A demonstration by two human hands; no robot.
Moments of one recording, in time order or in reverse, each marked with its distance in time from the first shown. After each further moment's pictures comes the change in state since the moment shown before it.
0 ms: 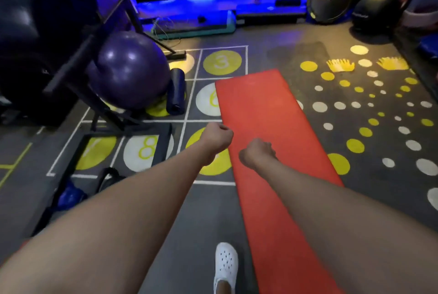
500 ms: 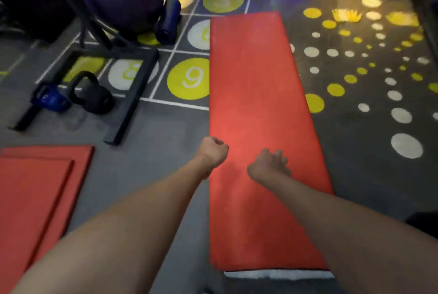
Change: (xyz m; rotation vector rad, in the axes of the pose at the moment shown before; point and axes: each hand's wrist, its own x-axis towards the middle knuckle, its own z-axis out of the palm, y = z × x) left_hand -0.249 -0.213 0.325 -0.035 0.093 -0.239; right_hand -0.116 0.427 0.113 -0.283 -0.009 -0.033
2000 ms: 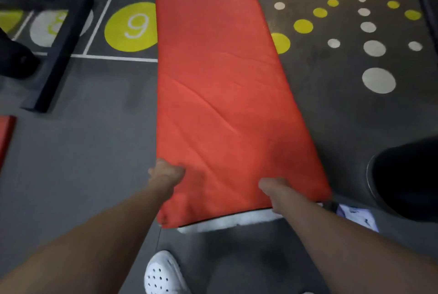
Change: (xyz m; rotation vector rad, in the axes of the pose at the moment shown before) left_hand 0.014 -0.224 0.241 0.103 0.110 -0.407; right_hand 0.096 0.311 0.201 0.686 -0.248 0.552
